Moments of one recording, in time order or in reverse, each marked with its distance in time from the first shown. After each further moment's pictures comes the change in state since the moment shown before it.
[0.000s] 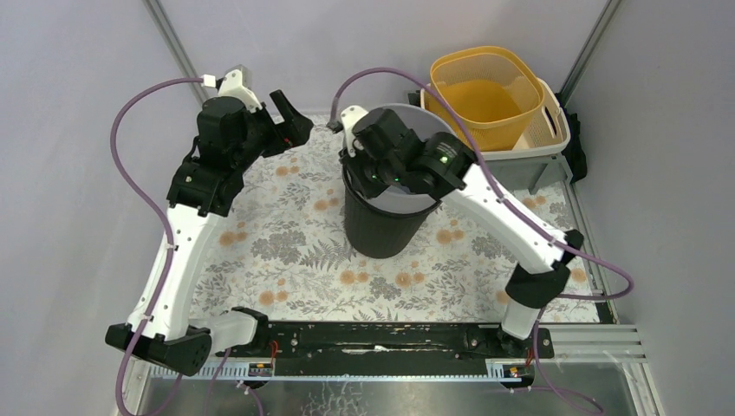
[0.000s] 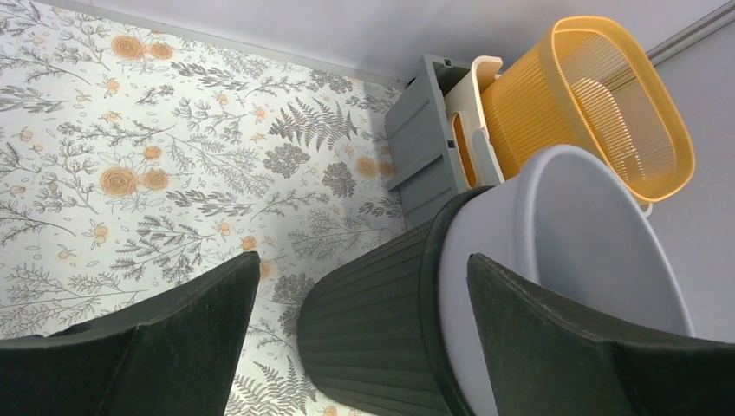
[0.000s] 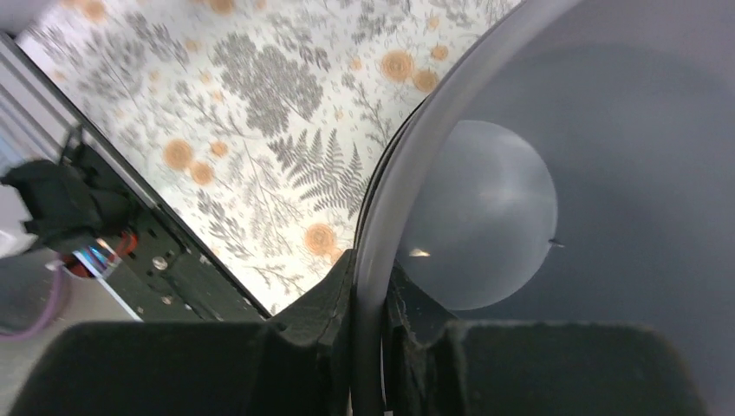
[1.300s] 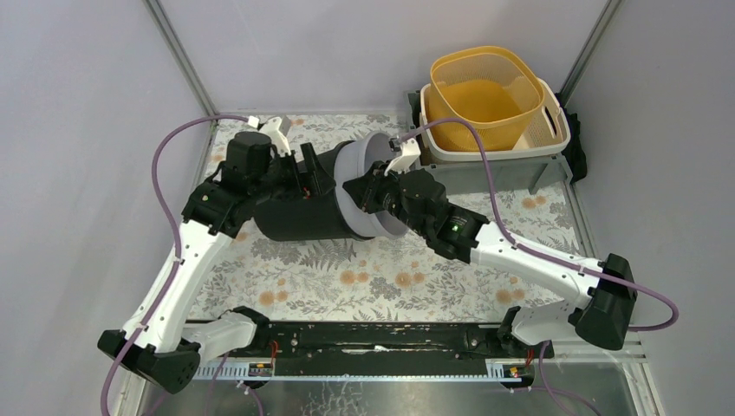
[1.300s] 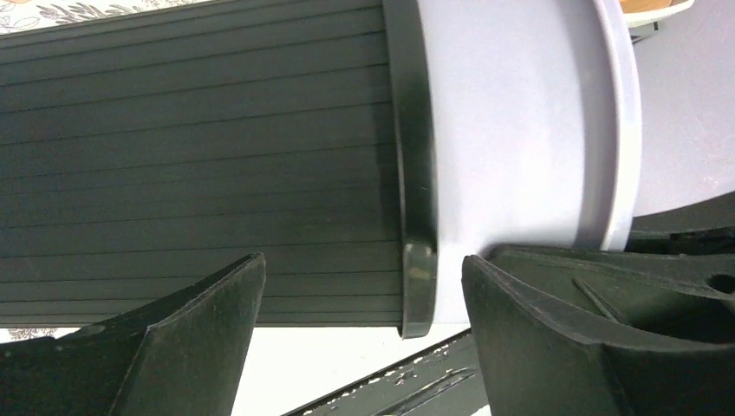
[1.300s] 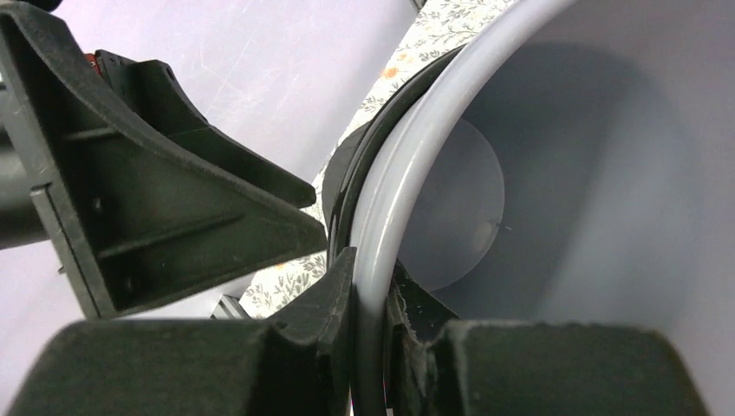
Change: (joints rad) left arm -0.108 -0.103 -0.214 -0.156 0.190 0.000; right arm -0.004 -0.471 -1.094 1.239 0.122 0.491
